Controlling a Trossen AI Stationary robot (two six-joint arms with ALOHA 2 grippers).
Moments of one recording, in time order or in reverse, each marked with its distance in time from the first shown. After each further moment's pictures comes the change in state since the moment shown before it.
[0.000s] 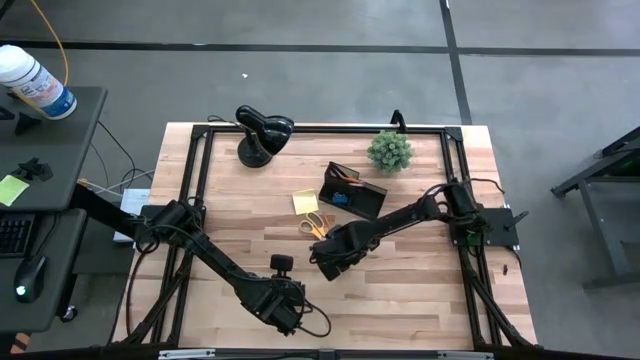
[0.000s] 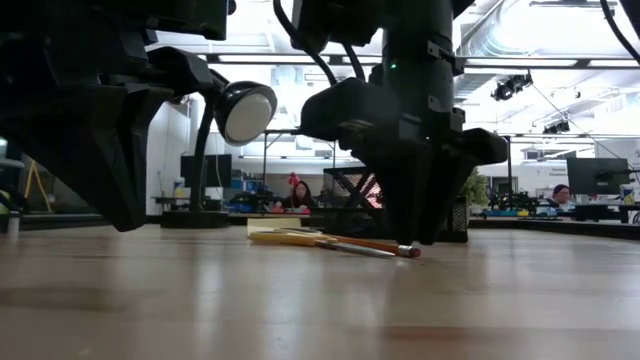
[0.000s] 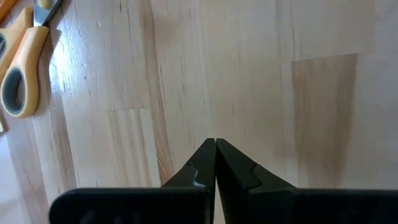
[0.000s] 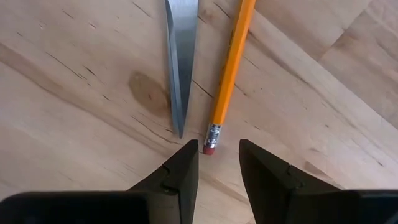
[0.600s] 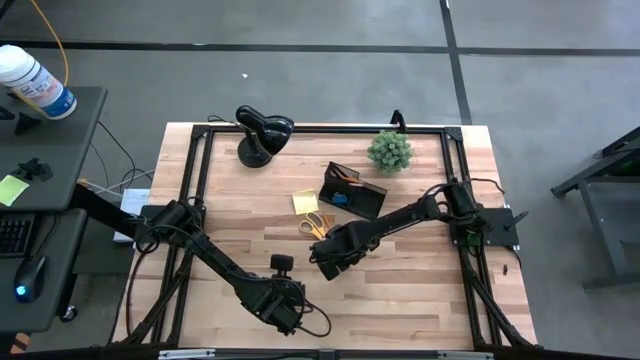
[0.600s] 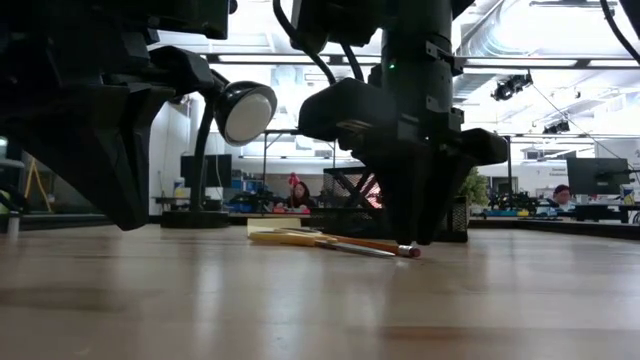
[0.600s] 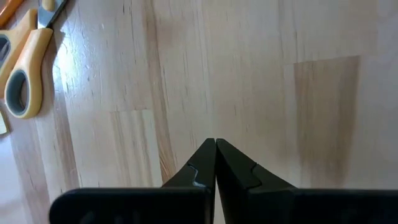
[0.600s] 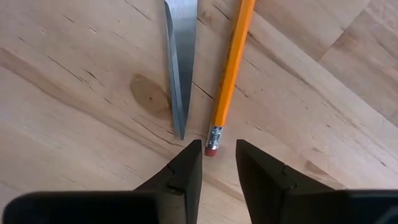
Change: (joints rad) left arm 0.000 0.000 0.000 0.001 -0.008 0.001; right arm 0.000 0.000 0.000 0.005 0.000 0.016
